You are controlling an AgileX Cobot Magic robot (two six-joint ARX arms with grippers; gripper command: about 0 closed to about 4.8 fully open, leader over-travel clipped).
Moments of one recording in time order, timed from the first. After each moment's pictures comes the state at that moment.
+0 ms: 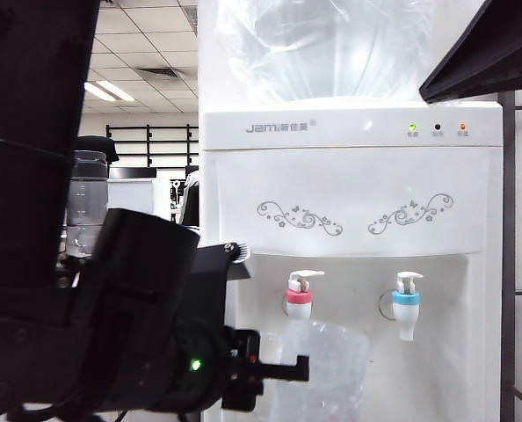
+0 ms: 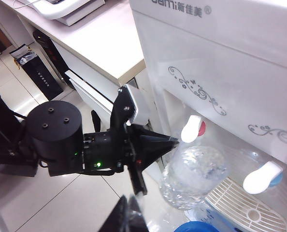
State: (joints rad) left arm -0.83 2.34 0.65 1.37 -0.24 -0.20; right arm 0.55 0.66 0.50 -0.27 -0.29 0.13
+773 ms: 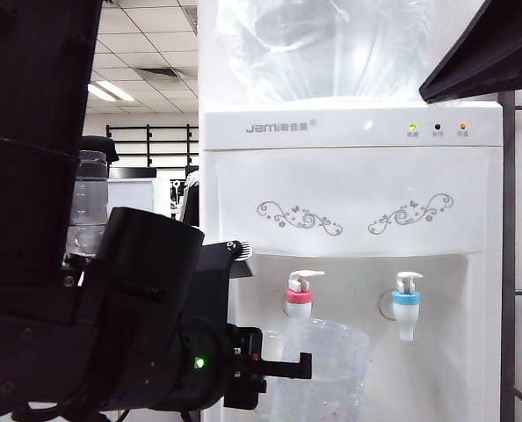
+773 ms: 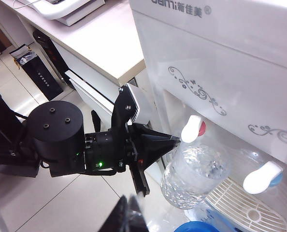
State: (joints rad) left arm -0.83 2.34 0.66 1.37 -0.26 -0.20; right arm 0.55 0.66 0.50 -0.27 -0.29 0.13
